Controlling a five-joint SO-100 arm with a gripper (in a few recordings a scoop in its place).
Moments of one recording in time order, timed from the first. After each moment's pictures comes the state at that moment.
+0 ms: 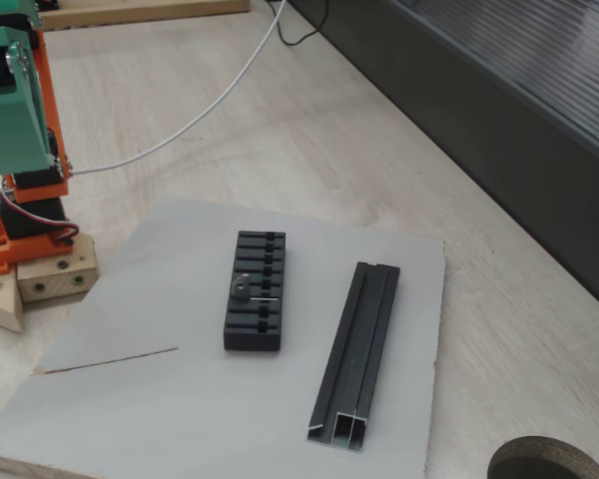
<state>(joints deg) 40.4 129.2 85.5 114.0 104.7</state>
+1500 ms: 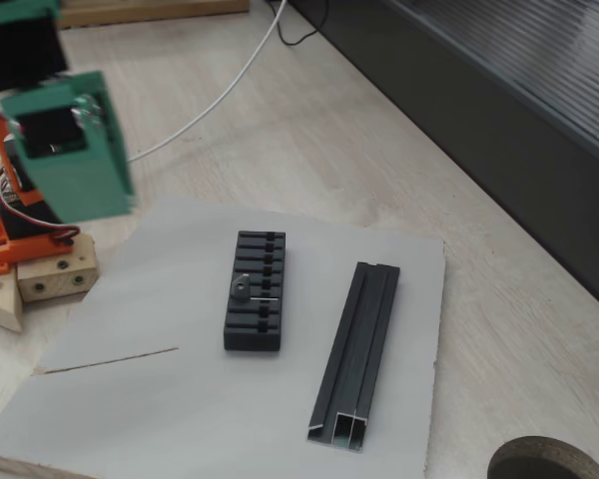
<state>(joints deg) 18.9 112.9 85.6 97.9 142.1</state>
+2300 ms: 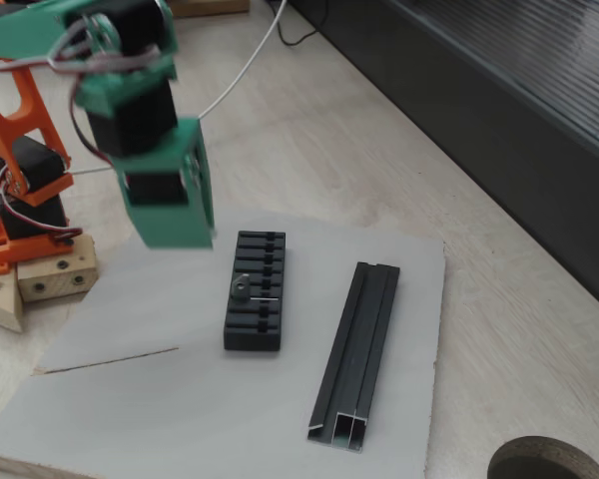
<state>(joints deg) 2.4 95.1 88.5 94.7 158.4</state>
